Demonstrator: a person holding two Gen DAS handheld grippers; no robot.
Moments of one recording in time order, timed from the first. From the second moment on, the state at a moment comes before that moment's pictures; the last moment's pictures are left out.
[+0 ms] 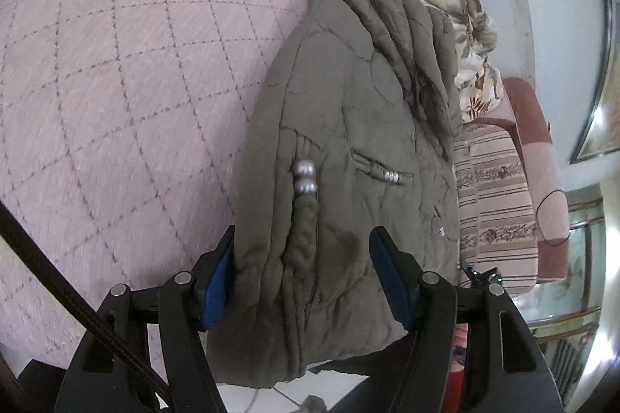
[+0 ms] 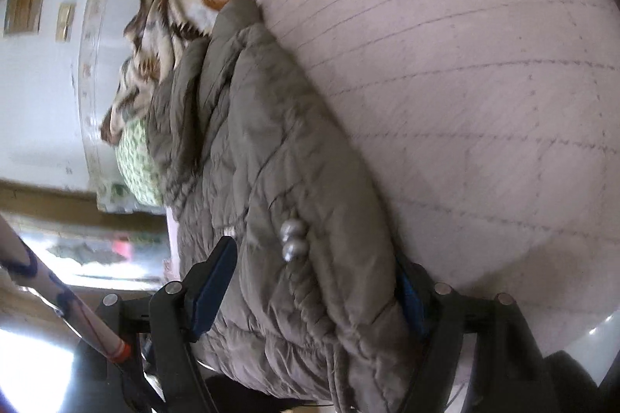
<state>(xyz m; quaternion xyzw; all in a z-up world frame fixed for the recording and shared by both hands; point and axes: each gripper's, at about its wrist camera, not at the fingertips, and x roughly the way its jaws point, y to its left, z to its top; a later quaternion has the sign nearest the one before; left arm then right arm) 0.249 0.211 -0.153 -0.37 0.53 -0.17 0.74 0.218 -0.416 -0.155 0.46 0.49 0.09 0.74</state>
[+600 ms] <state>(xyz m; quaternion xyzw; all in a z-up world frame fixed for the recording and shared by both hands) 0.242 0.189 -0.153 -0.33 0.52 -0.18 0.77 0.202 -0.379 -0.151 0.39 0.52 0.11 0.76</state>
